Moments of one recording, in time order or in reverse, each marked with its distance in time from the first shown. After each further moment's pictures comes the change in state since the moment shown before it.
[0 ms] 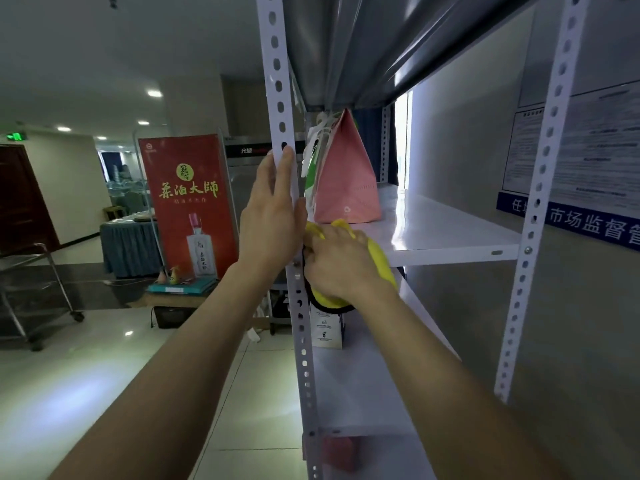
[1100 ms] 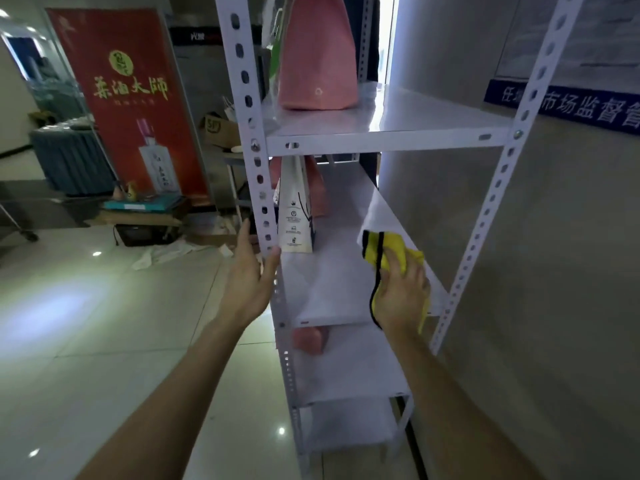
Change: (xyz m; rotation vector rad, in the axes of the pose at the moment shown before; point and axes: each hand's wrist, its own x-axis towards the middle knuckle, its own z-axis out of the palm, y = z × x) left_hand -0.259 -0.036 0.078 -0.516 -0.416 -0.483; right_hand -0.204 0.117 0.195 0.087 0.167 0.630
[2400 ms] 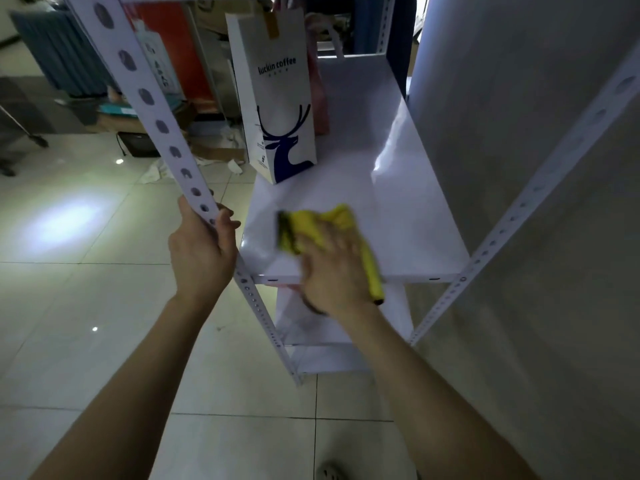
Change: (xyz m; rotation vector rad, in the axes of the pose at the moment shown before) left_hand -0.017 -0.052 0.058 0.308 0.298 -0.064; right_hand -0.009 -0.012 0.089 -0.026 -0.418 -0.517
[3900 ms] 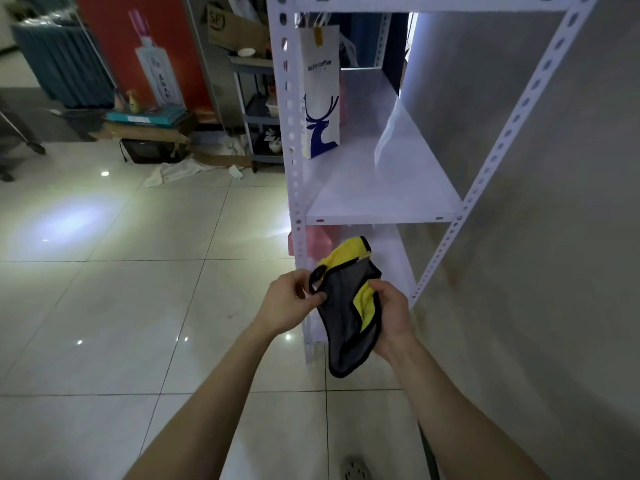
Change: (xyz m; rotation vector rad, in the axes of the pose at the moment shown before) left_hand -0.172 0.012 -0.095 -0.262 -0.797 -0.321; right_hand -0.207 -0.073 -0.011 2.026 -0.153 0.929
